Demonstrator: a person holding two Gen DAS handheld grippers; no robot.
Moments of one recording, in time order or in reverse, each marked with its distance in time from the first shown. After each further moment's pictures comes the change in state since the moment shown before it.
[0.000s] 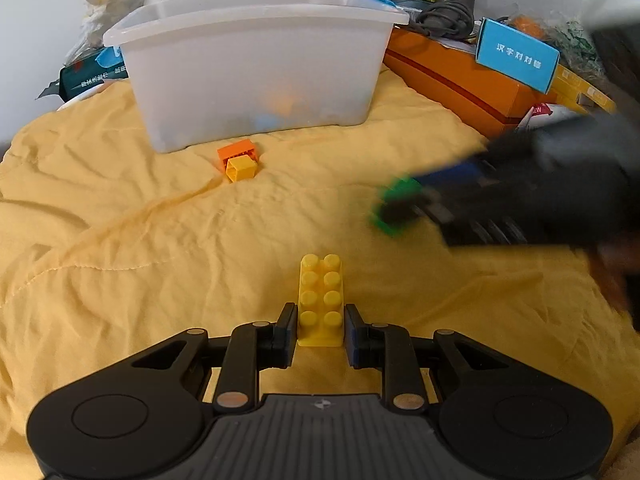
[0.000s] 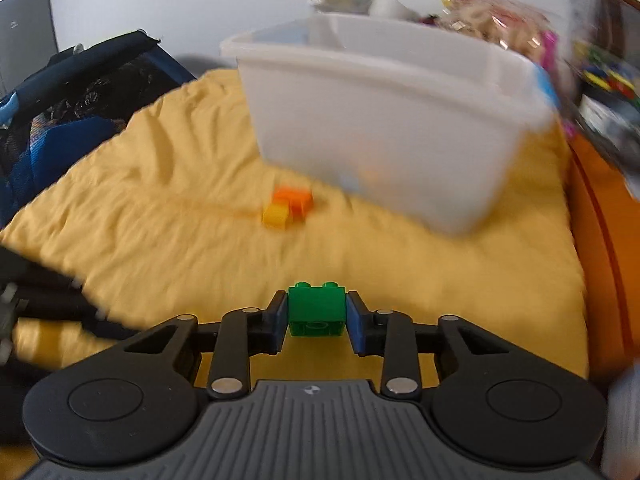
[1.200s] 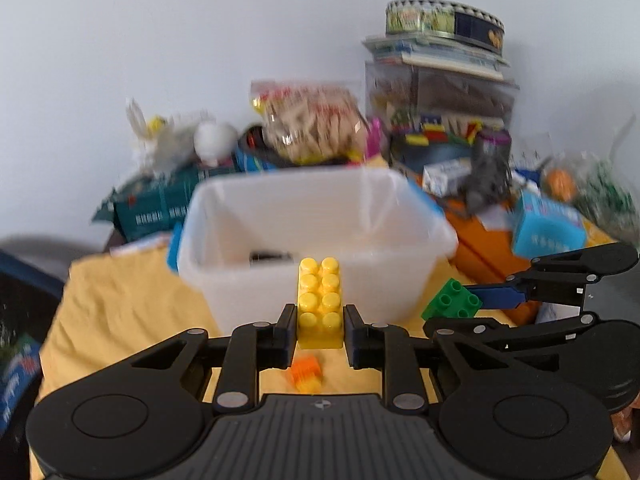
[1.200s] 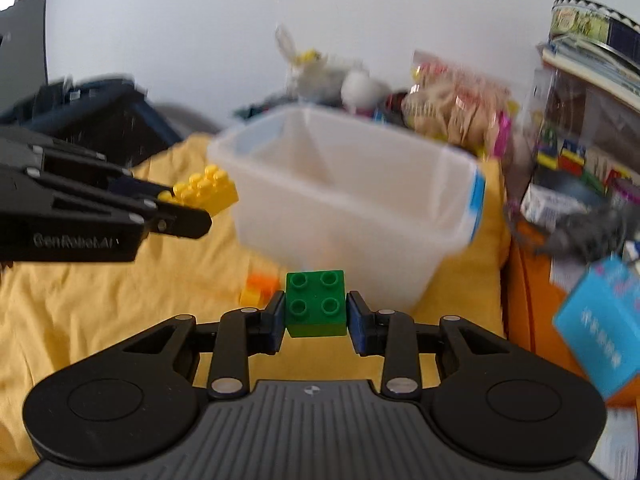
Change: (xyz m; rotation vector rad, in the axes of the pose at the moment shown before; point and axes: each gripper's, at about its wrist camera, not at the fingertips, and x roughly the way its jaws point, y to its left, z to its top) left arm -0.072 0.027 0.128 -0.028 -0.306 0.116; right arm -0.054 -0.004 0.076 -0.003 -0.187 -0.071
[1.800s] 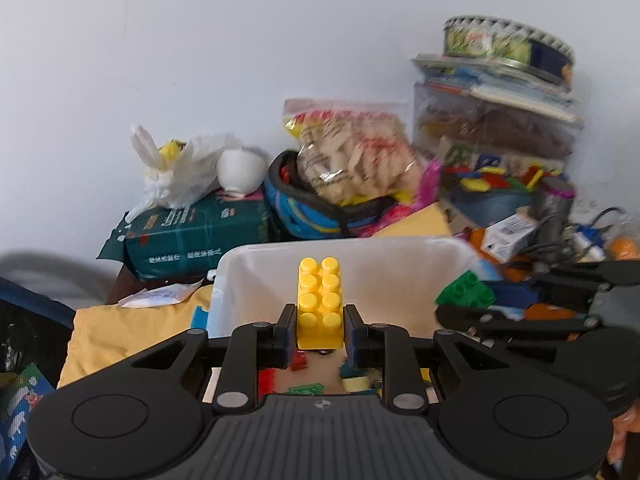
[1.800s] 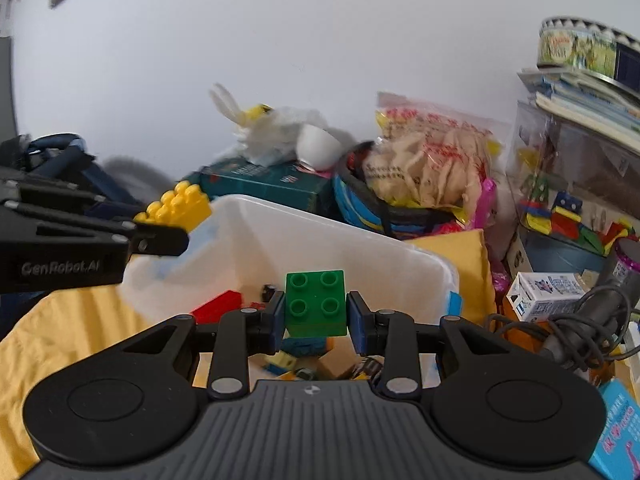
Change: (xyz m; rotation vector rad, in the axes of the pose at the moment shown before) left arm 0.081 0.035 0.075 -0.051 0.009 0.072; right arm 0.071 -0.046 0.080 0.070 -0.046 -0.077
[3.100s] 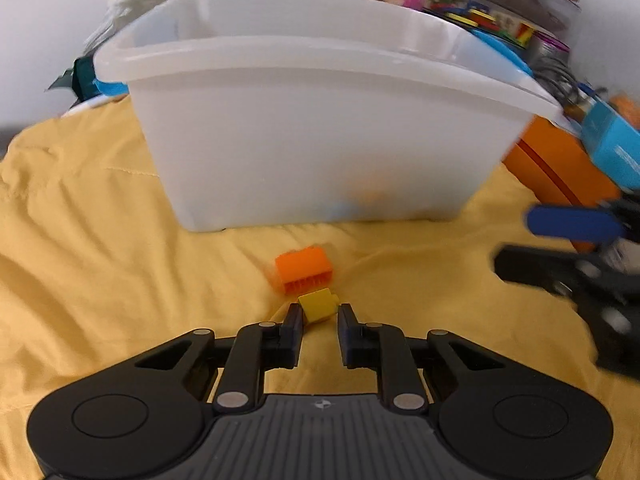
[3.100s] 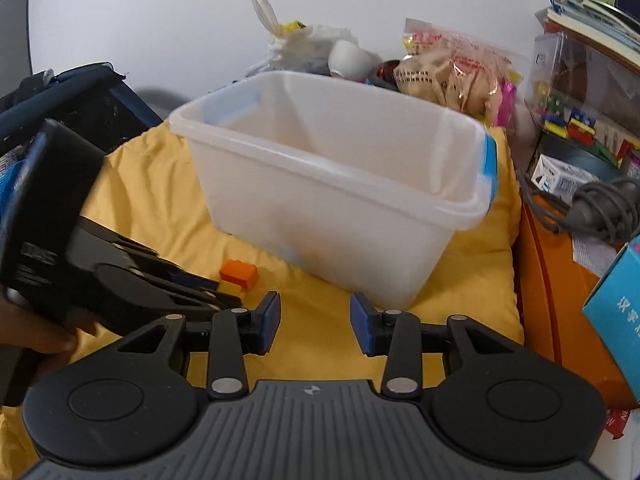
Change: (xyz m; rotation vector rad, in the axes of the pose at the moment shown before) left arm 0.039 -0.010 -0.148 -0.027 0.294 -0.126; right arm -0.024 0.020 -0.107 -0.068 0.128 0.048
